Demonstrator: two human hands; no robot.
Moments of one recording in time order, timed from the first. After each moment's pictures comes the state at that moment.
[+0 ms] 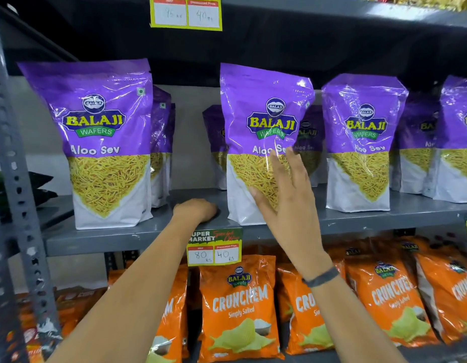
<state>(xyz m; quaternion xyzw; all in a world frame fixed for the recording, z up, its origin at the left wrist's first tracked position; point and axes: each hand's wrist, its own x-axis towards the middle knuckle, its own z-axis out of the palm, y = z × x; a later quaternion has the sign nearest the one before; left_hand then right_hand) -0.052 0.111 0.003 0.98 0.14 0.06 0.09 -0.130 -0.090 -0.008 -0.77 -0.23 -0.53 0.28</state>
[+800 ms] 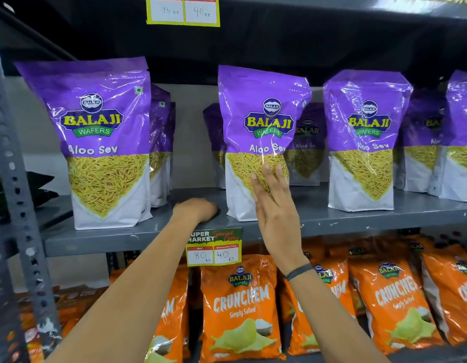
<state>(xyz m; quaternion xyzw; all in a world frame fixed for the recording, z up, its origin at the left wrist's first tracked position) -0.050 0.115 0.002 0.99 0.12 0.05 0.10 -0.080 -0.072 -0.043 -0.70 -0.29 -0.60 0.24</state>
